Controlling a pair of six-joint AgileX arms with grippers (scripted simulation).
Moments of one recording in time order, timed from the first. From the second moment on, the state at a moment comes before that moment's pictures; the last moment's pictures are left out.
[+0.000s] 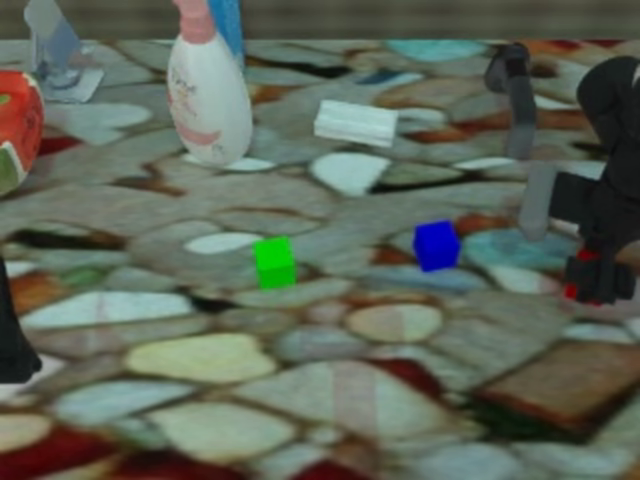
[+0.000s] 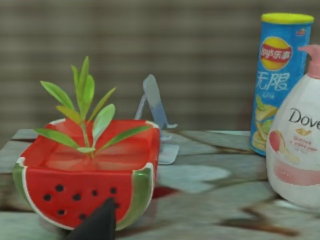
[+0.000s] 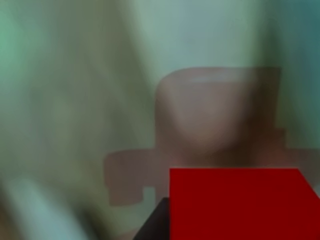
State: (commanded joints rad) left arm 0.00 0.00 0.00 0.00 0.00 0.00; right arm 0.15 2.16 1.38 -0.80 0.00 -1.08
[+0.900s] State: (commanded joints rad) left arm 0.00 0.00 0.00 0.00 0.00 0.00; right arm 0.16 2.02 1.54 -1.09 -0.01 -1.05
